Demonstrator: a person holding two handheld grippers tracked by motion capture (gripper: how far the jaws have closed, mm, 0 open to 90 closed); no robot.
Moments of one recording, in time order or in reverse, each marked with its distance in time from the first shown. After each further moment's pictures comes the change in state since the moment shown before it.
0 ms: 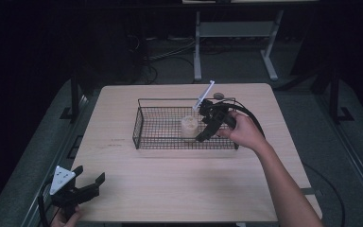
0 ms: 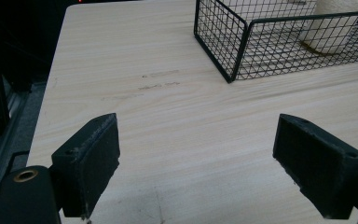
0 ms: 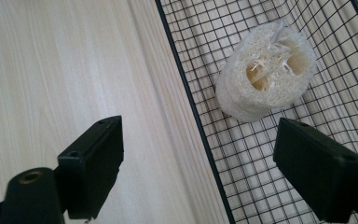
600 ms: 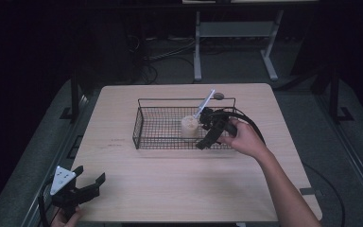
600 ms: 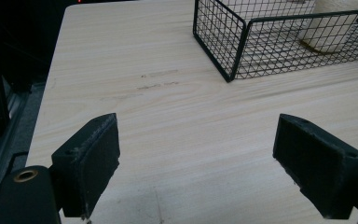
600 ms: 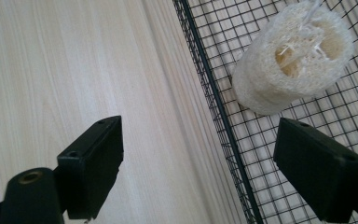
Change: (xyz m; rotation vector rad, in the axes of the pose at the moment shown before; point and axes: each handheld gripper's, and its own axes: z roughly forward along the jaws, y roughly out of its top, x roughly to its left) left arm -0.001 0.000 0.000 -0.001 0.002 0.003; right arm 0.013 -0.012 0.011 0.000 0.005 -0.006
